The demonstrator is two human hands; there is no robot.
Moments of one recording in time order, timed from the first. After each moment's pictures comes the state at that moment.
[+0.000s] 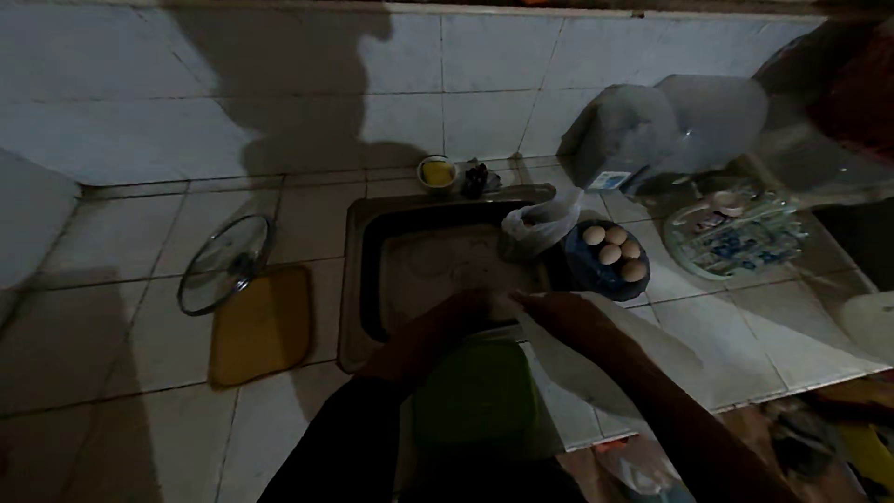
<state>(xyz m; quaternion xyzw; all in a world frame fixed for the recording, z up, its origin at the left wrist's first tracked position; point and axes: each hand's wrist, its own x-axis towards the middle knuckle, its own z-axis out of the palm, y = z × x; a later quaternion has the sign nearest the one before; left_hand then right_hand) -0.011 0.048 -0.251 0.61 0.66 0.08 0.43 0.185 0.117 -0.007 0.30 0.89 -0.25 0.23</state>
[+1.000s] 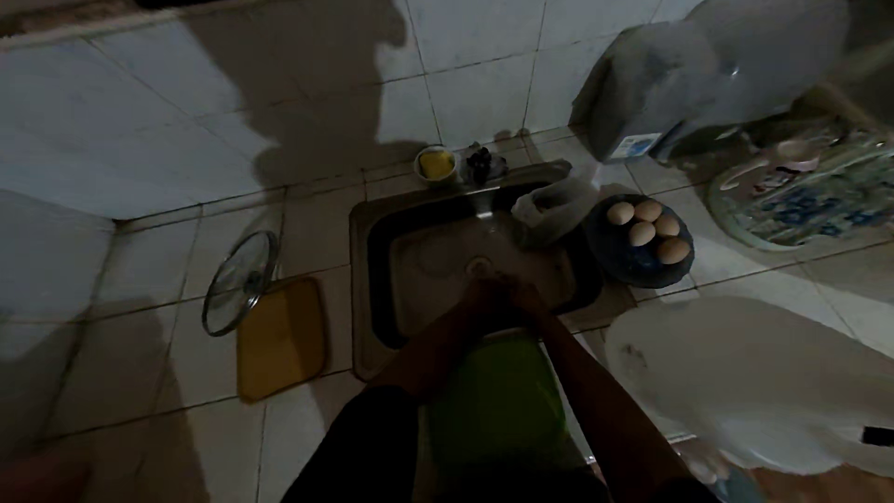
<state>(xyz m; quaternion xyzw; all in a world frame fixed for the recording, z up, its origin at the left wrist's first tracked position) 0.009 0.066 -0.215 0.56 0.72 -0.02 0.41 0.124 0.133 -0.206 0.45 0.70 -0.55 0.07</state>
